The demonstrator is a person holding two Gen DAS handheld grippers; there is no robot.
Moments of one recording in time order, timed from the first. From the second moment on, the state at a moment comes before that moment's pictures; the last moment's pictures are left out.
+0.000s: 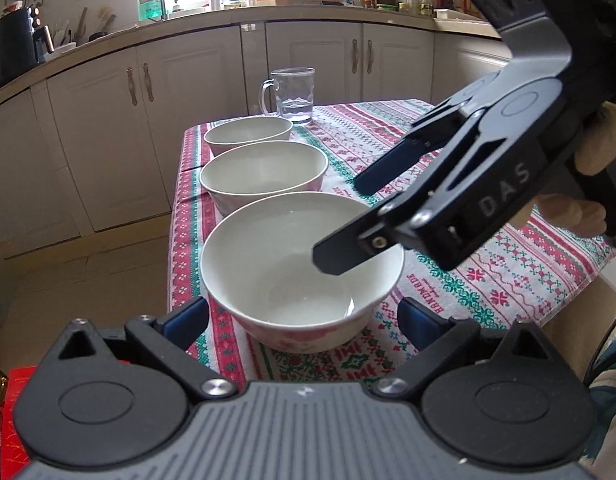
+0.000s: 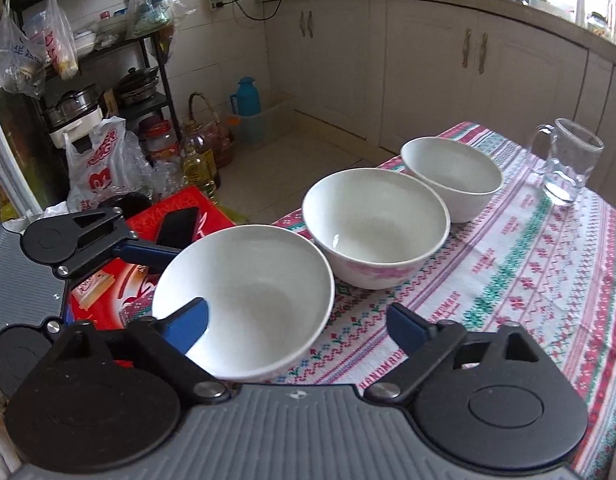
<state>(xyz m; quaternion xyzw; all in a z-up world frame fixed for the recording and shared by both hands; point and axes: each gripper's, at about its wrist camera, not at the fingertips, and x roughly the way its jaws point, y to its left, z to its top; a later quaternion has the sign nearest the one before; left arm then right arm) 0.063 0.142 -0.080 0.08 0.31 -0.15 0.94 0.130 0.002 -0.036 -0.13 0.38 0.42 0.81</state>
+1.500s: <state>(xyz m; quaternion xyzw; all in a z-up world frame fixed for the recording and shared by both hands) 0.080 0.071 -0.063 0.12 0.29 -0.24 0.92 0.116 -0.072 -0.017 -0.11 0.38 0.36 0.84</state>
